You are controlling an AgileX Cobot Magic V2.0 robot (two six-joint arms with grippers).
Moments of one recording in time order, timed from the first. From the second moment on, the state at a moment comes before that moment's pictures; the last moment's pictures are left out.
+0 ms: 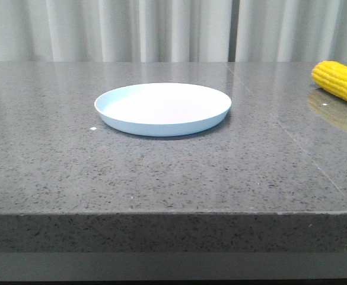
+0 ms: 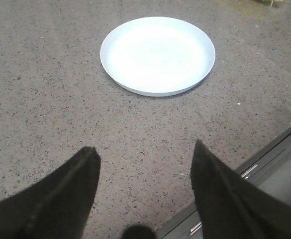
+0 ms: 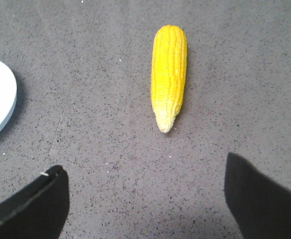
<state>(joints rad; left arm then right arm) -0.62 0.61 -0.74 0.05 0.74 -0.01 0.00 0.79 -0.79 0.07 0.63 -0.03</state>
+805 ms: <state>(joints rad) -0.62 0.61 -0.74 0.05 0.74 -0.01 -0.02 1.62 -1.51 -0.03 0.95 -0.03</state>
